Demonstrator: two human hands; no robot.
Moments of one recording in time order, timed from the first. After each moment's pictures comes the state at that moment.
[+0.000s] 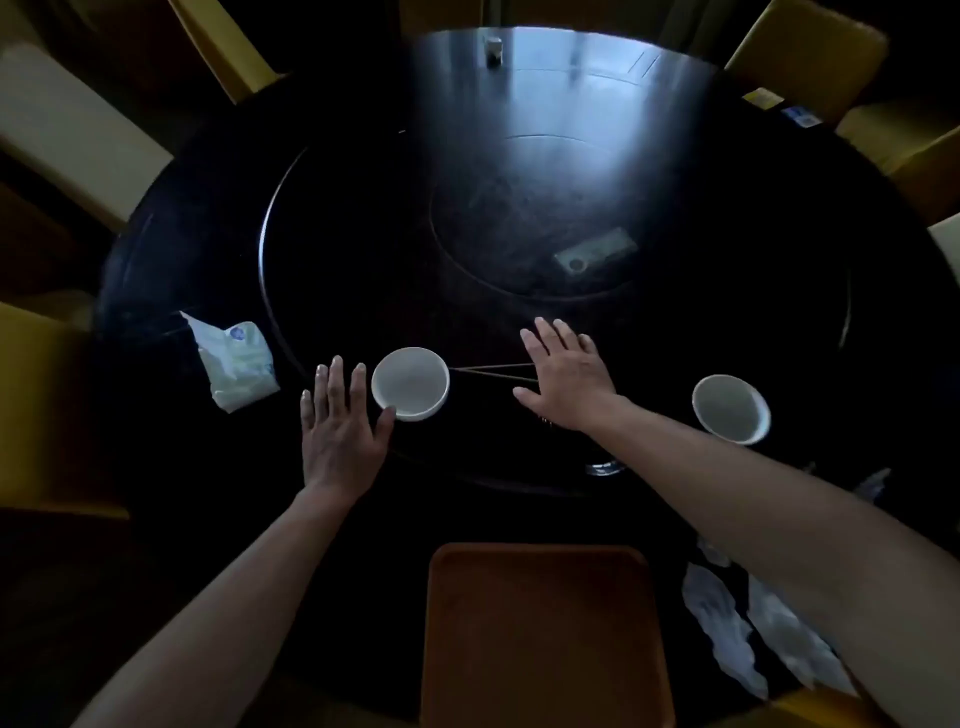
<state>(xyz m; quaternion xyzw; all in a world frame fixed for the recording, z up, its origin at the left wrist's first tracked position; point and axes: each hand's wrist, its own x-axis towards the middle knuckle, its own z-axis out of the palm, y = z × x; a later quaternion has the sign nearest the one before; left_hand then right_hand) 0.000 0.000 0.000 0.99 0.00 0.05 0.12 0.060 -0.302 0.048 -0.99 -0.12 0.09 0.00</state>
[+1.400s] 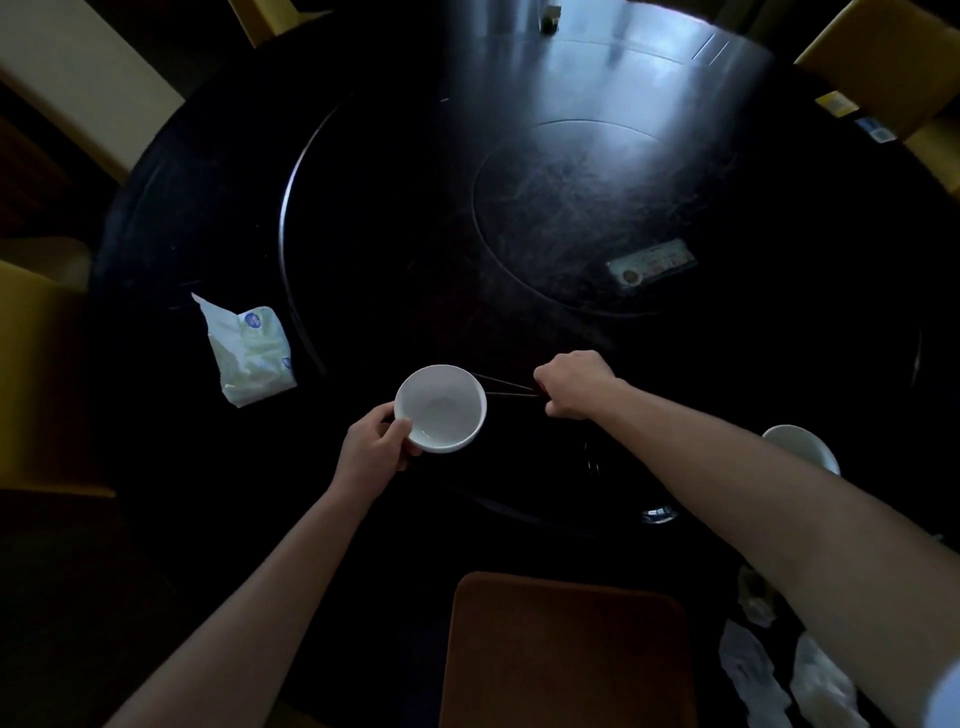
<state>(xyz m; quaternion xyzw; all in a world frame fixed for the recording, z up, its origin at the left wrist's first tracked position) 0.033 0.012 -0.011 0.75 0.22 -0.11 0.61 0.150 -0.252 0.015 -0.93 -0.22 0.24 -0.16</state>
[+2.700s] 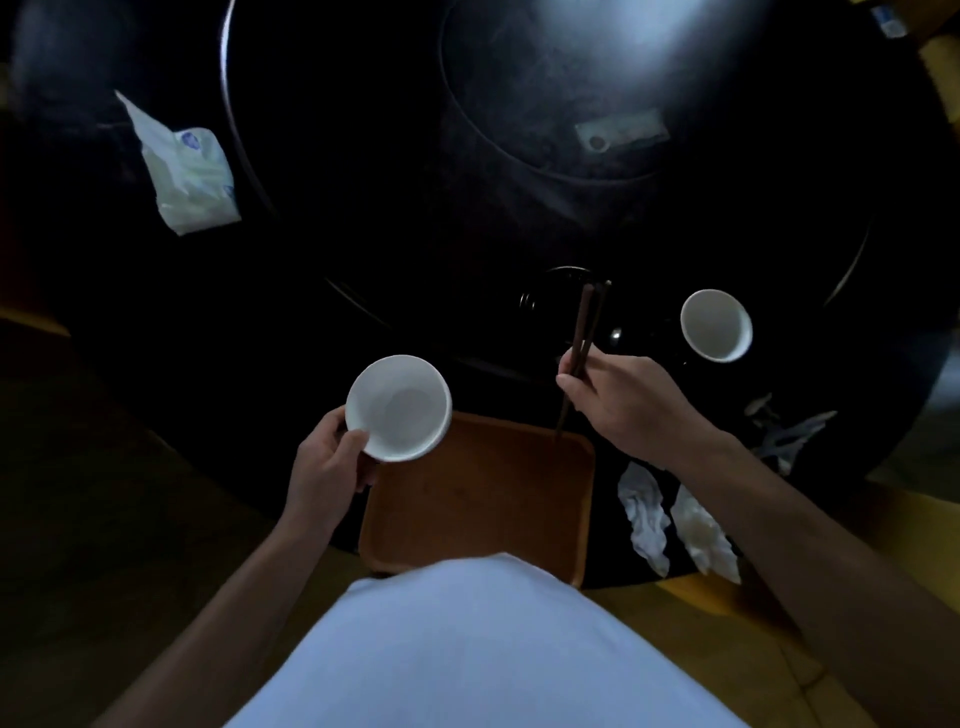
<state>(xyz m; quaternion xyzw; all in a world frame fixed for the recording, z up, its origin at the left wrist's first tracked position) -0.193 -0.059 0.003 0.75 0.26 -0.09 0.60 -0.089 -0.362 0.102 -0.95 -0.21 0.15 0.18</state>
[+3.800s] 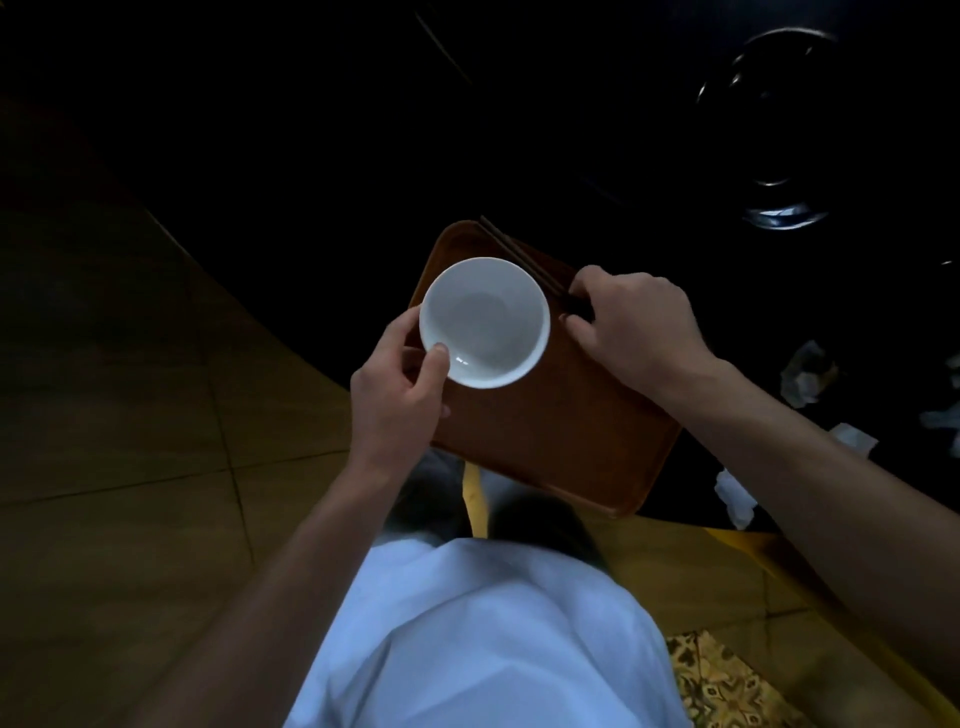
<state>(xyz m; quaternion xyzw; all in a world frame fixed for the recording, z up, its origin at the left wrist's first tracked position) -0.269 -0.119 -0.073 0.74 0.35 -0.05 0.57 -0.119 -0.304 -0.055 -0.94 -0.25 0.21 0.07</state>
